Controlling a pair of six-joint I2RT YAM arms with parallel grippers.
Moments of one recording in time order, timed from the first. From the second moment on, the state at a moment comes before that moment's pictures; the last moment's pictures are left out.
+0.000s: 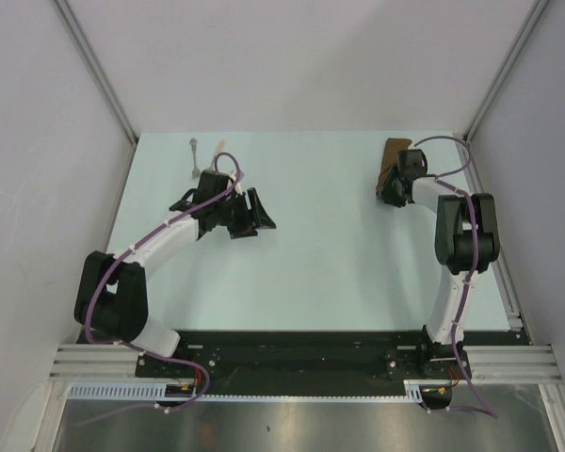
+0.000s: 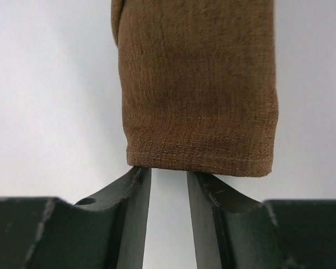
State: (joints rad) left arm -0.35 1.50 1.01 -0.34 0.42 -0.63; right arm 0.07 2.00 1.30 -0.17 -0.01 0.54
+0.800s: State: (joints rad) left arm -0.37 1.54 1.08 -0.34 0.43 -0.66; right arm -0.19 2.16 1.51 -0.01 -0.80 0.54
